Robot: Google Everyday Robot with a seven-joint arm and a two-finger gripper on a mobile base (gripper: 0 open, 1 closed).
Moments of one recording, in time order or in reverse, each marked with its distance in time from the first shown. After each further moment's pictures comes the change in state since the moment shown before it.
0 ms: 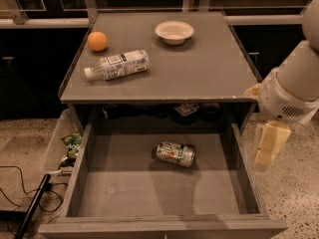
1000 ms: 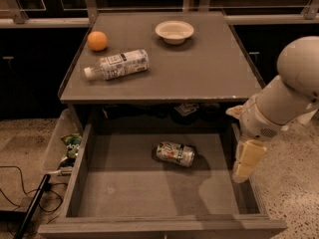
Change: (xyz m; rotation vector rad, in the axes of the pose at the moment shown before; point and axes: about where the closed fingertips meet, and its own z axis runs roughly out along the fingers) arm 0.001 0.000 0.078 -0.049 -0.092 -0.026
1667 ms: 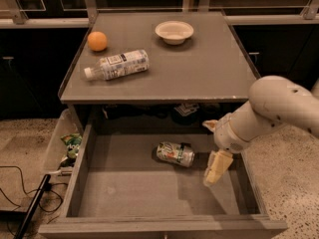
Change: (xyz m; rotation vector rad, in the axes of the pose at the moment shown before) arm -0.026 -0.016 0.096 -0.026 -0.169 -0.003
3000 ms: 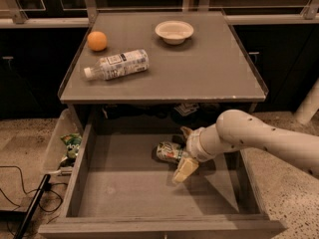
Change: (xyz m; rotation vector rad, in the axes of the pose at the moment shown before) arm -0.023 -0.042 0.118 0.131 -0.148 0.019
